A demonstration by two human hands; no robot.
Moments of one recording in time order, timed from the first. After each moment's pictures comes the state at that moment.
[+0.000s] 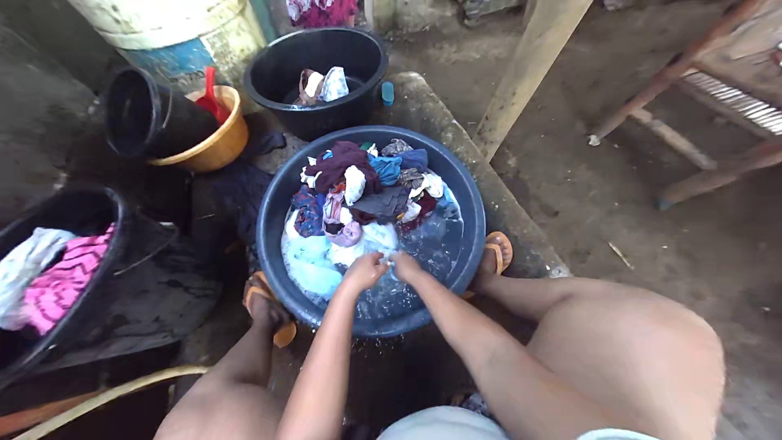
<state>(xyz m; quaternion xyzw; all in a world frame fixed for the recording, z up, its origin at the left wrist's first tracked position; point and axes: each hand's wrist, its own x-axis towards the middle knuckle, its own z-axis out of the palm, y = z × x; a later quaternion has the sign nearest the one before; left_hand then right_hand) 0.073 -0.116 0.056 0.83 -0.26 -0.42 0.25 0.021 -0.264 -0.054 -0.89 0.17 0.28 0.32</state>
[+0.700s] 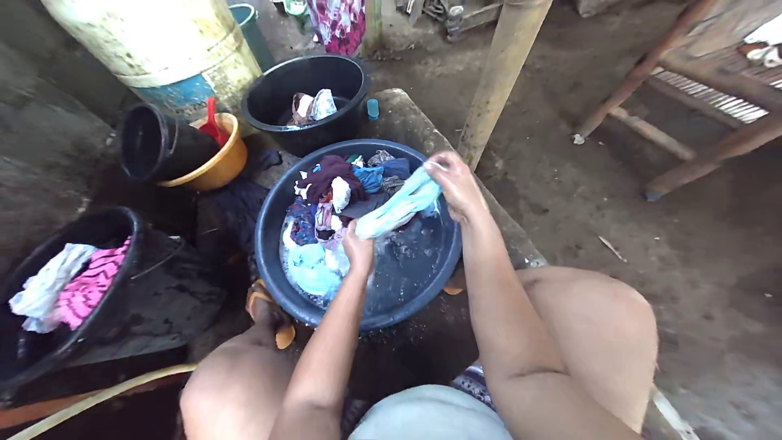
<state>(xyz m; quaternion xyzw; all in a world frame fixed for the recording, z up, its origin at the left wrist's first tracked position) 0.036 -0.176 0.087 0.83 -0.09 -0.05 0.56 -0.033 -0.364 0.187 -0.72 0.19 -0.22 0.63</state>
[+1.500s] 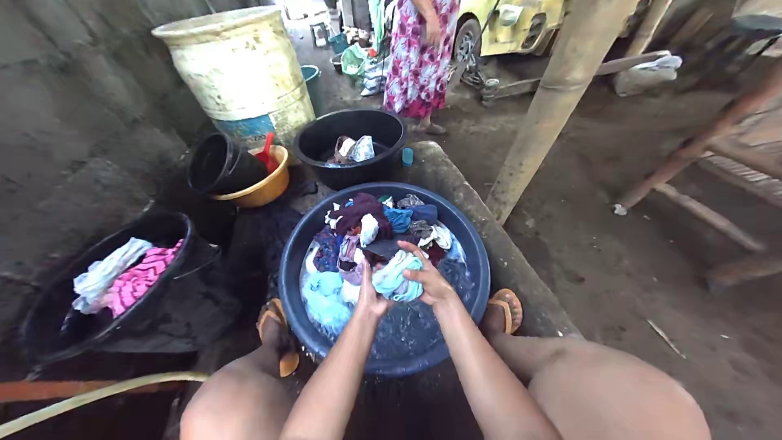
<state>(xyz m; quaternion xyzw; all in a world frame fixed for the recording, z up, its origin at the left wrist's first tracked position) 0.037 -0.154 0.088 0.37 0.09 -0.35 0.86 -0.007 -0.292 0.098 -0.47 -0.03 -0.04 0.88</state>
